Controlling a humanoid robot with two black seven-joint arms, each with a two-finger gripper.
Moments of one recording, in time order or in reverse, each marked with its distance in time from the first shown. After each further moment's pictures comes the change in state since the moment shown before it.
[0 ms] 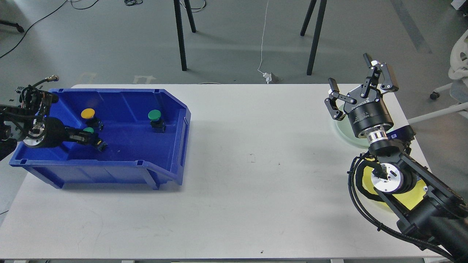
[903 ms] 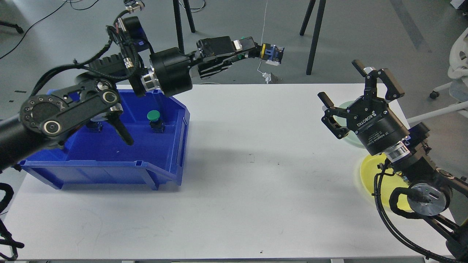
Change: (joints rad) left arm -0.010 -0.259 -0.554 -0.631 -0.603 0.020 0.000; right arm -0.065 -0.303 -0.149 0.279 -0.009 0.241 0.000
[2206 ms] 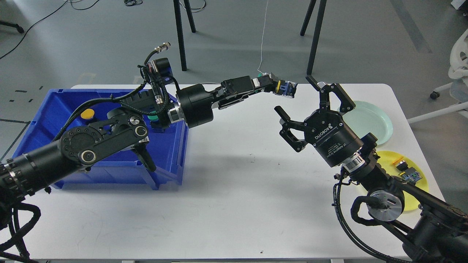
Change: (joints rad) left arm 0.110 -0.077 0.015 0.027 0.108 0.075 0.000; right arm 0.058 0.198 -0.106 -0.082 0.018 0.055 0.000
